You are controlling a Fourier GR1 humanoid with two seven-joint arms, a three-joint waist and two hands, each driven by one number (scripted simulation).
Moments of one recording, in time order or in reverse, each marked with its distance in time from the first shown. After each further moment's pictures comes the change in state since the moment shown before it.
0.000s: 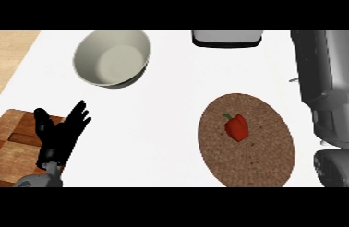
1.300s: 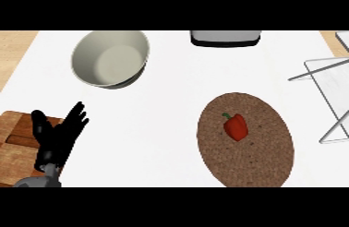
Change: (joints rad) left arm 0.014 -0.009 0.021 -0.010 -0.014 -0.010 0.001; right arm 0.013 -0.261 -0.287 -0.145 0.005 0.288 -0.198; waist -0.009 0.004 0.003
